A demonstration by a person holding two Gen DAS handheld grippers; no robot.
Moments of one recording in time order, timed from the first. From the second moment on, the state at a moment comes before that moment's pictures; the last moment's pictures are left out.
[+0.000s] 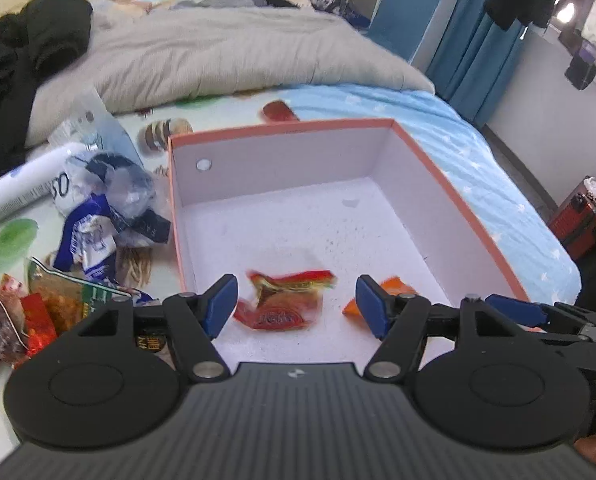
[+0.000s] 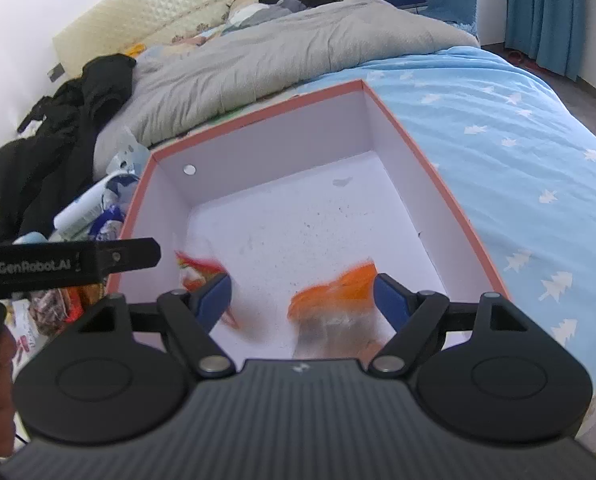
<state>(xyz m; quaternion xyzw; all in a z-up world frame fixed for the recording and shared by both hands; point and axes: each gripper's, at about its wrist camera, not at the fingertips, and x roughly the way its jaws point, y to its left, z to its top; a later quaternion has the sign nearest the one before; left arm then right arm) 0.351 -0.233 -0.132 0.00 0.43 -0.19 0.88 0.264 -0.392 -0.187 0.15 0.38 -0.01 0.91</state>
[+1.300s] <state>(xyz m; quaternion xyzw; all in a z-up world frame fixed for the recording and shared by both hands) 0.049 -0.081 -0.038 -0.02 0.32 -0.10 0.94 0.042 -0.281 -0.102 0.11 0.26 0.04 0.96</state>
